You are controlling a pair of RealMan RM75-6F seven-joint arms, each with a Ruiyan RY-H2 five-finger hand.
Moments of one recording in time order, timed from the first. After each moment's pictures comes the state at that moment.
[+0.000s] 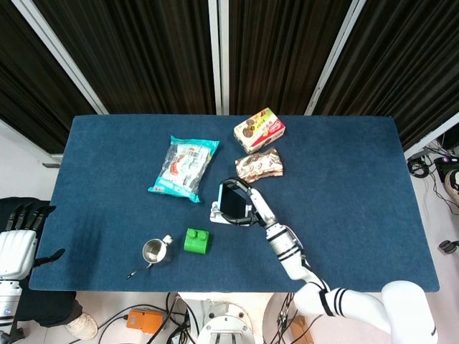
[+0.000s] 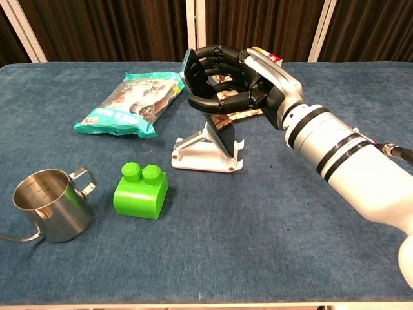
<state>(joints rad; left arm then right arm) -0.05 -1.20 -0.02 -1.46 1.51 1.50 -0.02 0.69 -1.94 0.23 -1.19 -1.46 1.16 0.73</state>
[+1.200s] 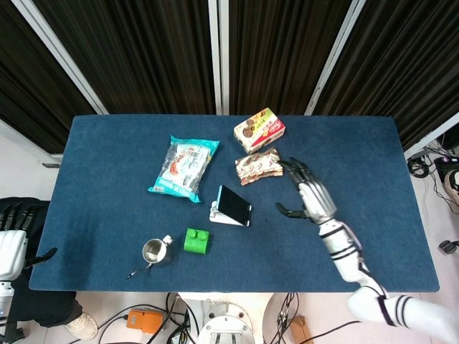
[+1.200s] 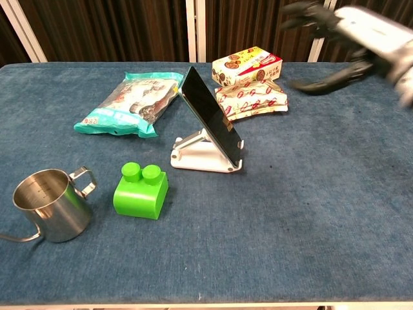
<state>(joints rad) -0.03 -1.19 -0.03 -1.44 1.48 1.52 -0.05 0.54 -1.45 0.17 -1.54 -1.44 1.25 0.14</state>
